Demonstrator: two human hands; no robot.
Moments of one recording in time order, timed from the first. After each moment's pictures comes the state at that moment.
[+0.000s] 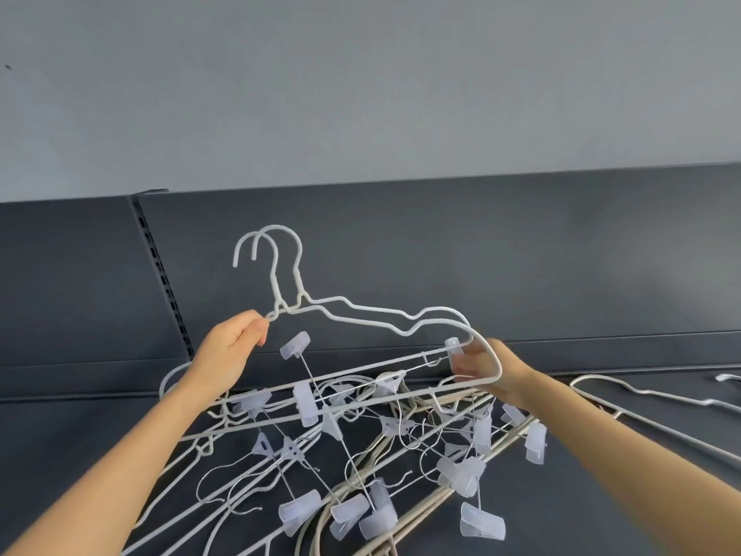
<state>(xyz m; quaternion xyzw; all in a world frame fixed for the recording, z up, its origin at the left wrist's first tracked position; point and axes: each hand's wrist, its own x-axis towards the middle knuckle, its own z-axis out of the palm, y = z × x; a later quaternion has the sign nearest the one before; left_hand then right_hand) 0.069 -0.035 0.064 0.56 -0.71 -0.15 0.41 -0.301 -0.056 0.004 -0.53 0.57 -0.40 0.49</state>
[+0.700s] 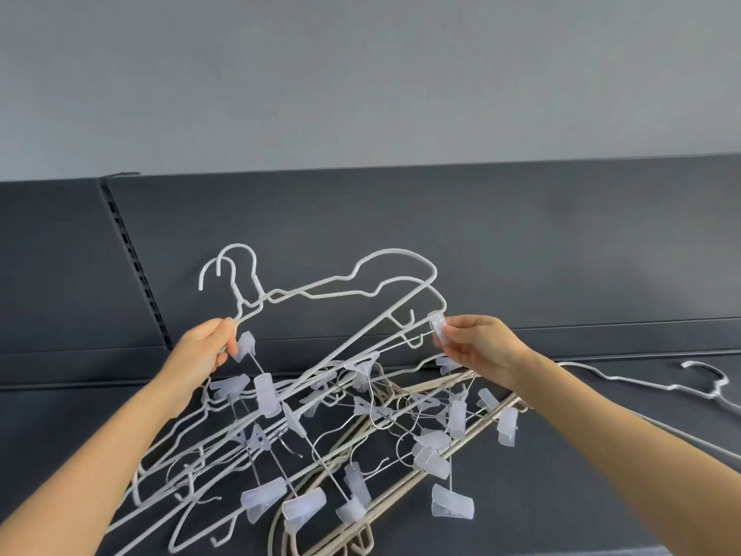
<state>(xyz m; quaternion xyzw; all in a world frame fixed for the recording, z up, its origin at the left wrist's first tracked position) 0.076 -0.043 0.038 0.62 -0.59 -0.29 0.42 -0.314 -0.049 0.025 -0.40 0.47 -0.51 0.60</state>
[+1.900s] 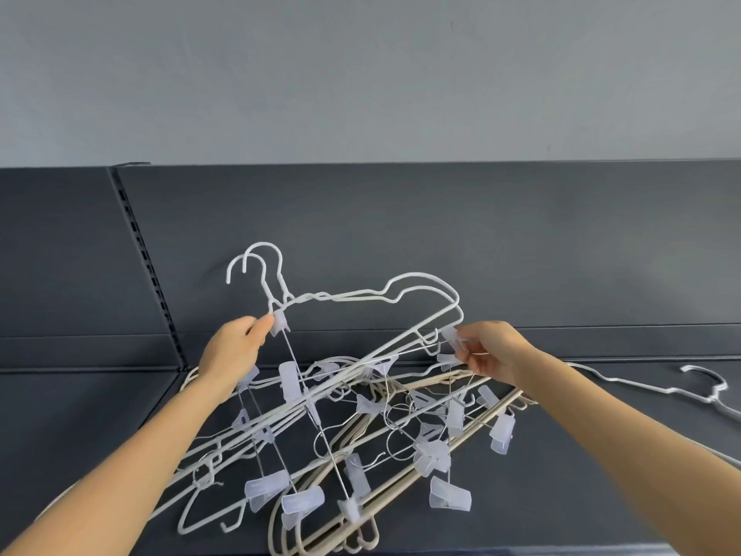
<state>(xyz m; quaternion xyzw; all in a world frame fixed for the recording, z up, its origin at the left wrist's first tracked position) 0.036 -0.048 0.021 0.68 -0.59 -0.17 0.39 -0.319 -0.039 0.032 -0.35 0.62 -0.45 0.54</state>
